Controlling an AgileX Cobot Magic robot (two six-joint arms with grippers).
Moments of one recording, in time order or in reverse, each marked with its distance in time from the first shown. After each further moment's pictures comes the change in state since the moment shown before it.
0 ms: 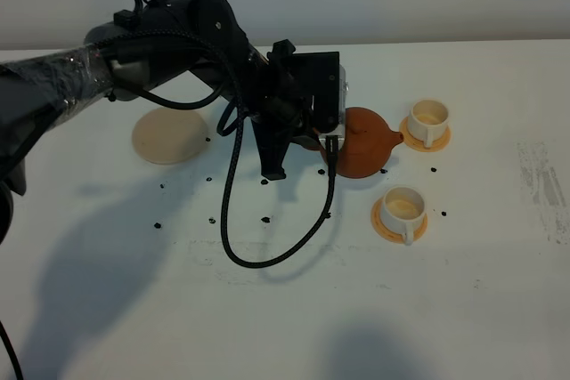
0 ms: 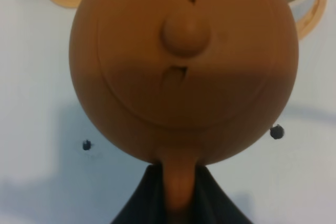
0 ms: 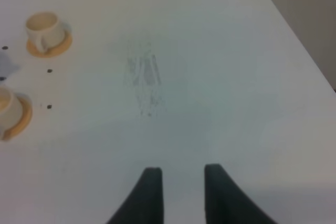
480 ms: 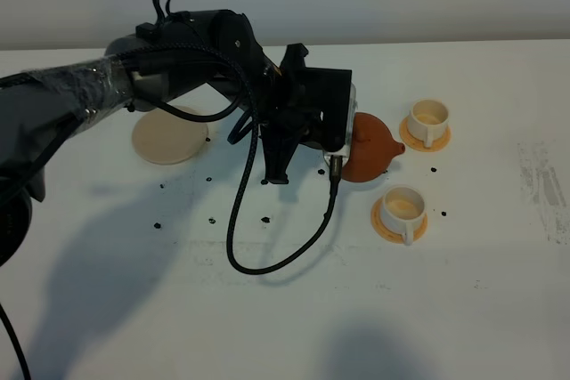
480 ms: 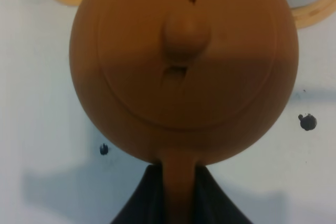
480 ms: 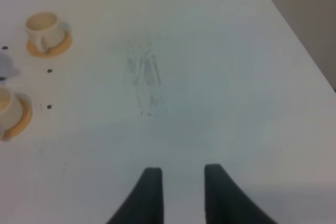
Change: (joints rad) left arm -0.032 0.028 0.000 0.077 -0.072 0.051; right arm 0.000 0.000 0.000 0.000 0.000 0.000
